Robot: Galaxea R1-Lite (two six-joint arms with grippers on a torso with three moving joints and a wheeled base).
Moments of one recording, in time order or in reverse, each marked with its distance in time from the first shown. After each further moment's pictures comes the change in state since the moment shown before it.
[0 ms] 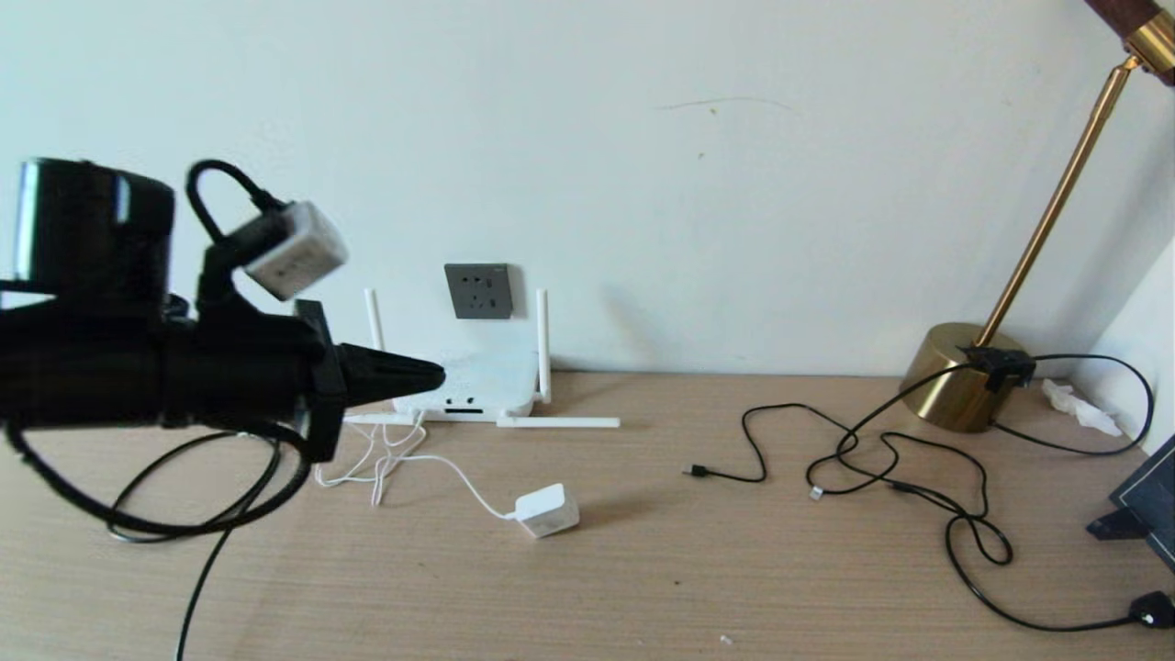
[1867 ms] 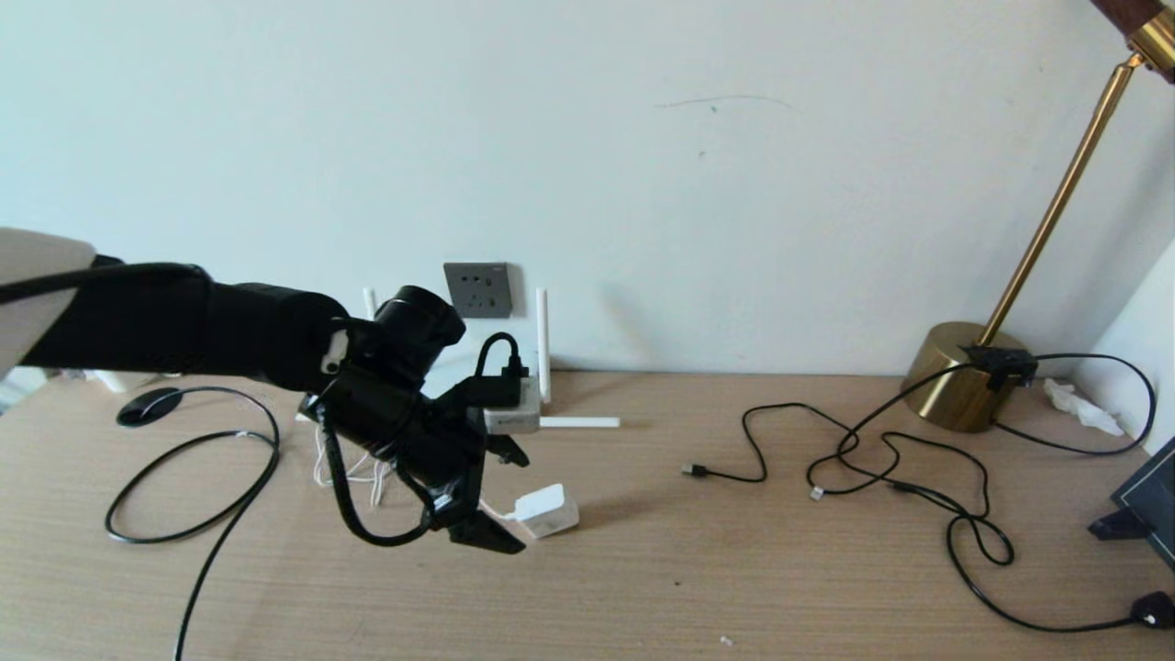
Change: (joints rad) left arm -0.172 0.471 -0.360 0.489 0.107 0.438; right arm 0.000 0.000 0.000 0.000 0.000 -0.001
